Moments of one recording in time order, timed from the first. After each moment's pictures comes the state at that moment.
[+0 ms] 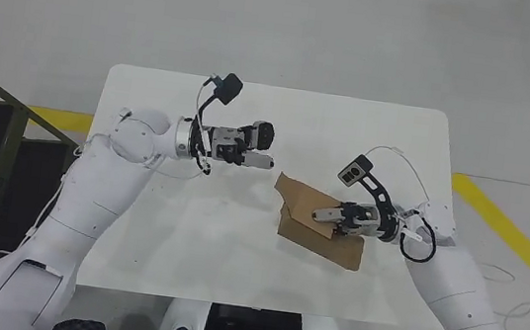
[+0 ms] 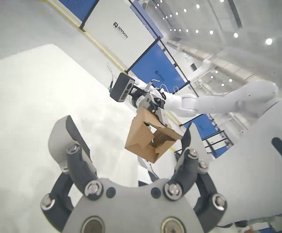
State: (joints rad) left arm 0.92 -1.08 -1.11 -1.39 -0.14 -0.83 -0.99; right arm -1.06 -1.11 1.03 -1.24 0.90 -0.16 1.54
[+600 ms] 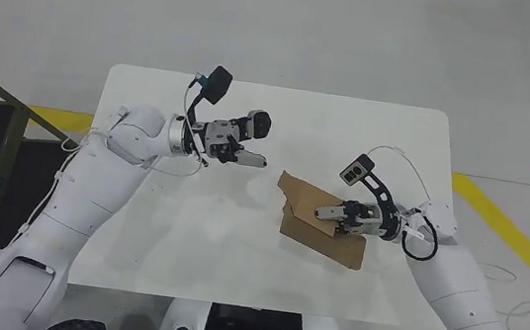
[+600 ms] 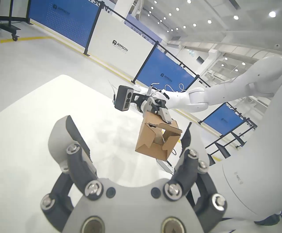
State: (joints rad) left arm 0.92 -1.05 -1.08 -1.38 -0.03 -0.96 -0.82; right arm -1.05 -1.10 1.03 -1.23 0.92 -0.16 1.54
